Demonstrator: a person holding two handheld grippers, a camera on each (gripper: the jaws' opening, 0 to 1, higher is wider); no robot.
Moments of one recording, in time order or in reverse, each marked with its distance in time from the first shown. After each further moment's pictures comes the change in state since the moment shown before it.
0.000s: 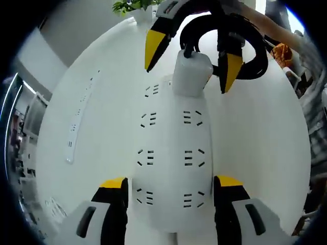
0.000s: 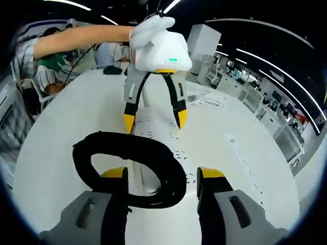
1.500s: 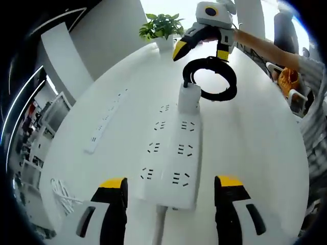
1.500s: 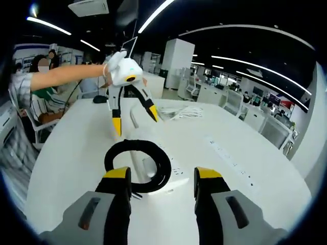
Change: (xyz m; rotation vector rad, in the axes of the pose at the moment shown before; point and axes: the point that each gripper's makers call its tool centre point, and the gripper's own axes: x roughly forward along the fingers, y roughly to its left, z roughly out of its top) left arm -0.050 -0.011 -0.010 -0.114 -0.292 0.126; right arm -0.067 -0.003 0.010 0.156 -0.160 -0.126
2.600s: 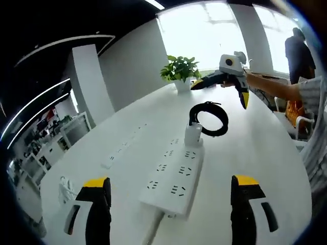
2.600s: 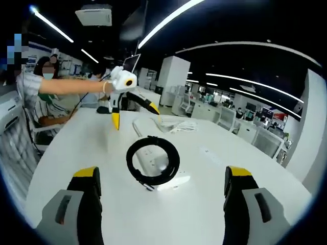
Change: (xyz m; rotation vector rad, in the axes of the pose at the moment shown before) left arm -0.042 0.018 0.020 -0.091 -0.369 0.114; right arm -0.043 0.019 0.003 -0.036 -0.164 -0.080
